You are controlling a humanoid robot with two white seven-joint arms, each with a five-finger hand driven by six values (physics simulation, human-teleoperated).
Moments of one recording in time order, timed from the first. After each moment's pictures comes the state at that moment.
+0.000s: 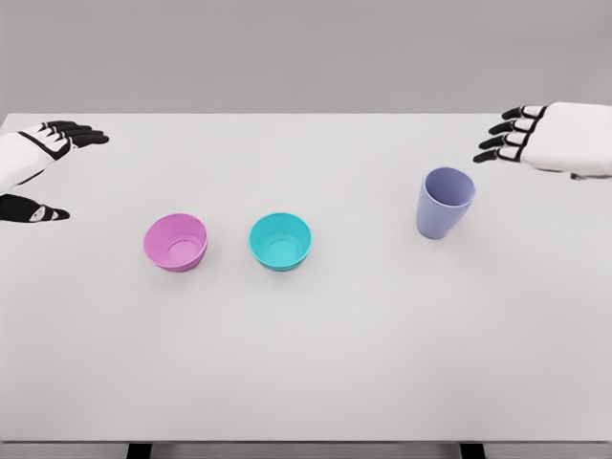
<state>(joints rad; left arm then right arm) -0.28 1.05 -0.33 -1.49 -0.21 -0.61 -0.14 -0.82 -1.14 0.69 -1.68 0.50 -0.61 0.55</state>
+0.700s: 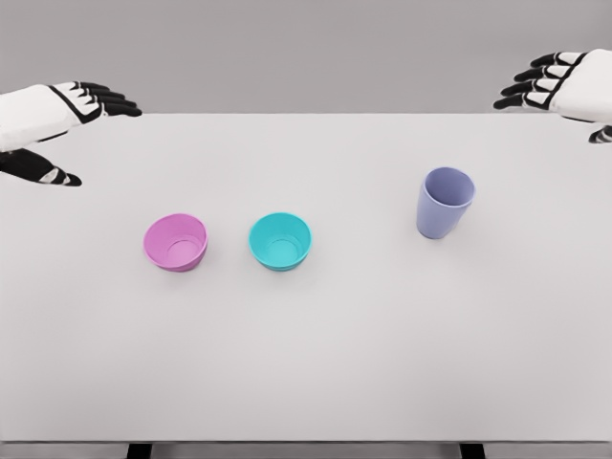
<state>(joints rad) -0.64 1.06 -0.54 -1.51 -0.10 -0.61 -0.41 -0.81 -1.10 0.53 -1.60 0.41 -0.61 0.58</state>
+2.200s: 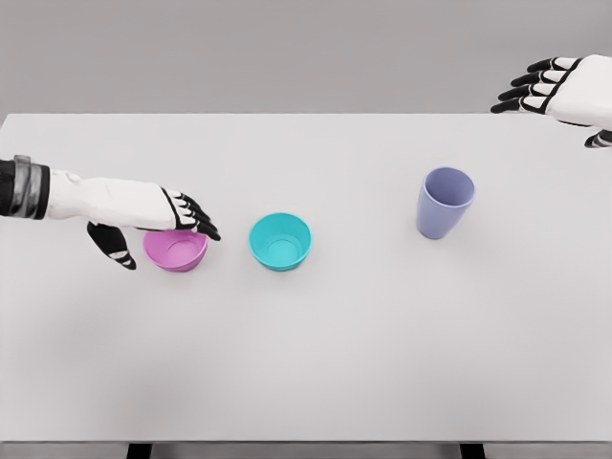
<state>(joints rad) -1.06 0.99 -1.23 -1.51 -0.02 -0.61 -0.61 -0.79 -1.09 0.53 -1.60 0.41 -0.61 0.58</state>
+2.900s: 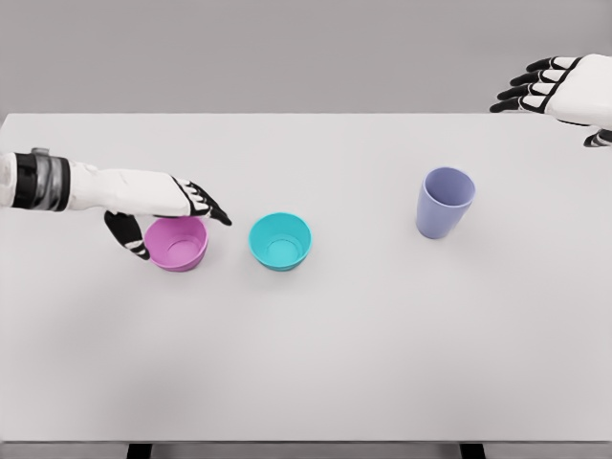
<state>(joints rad) -1.06 0.95 -1.21 -1.53 -0.04 -0.46 -0.61 -0.79 -1.09 0.53 -1.60 0.41 -0.61 0.58</state>
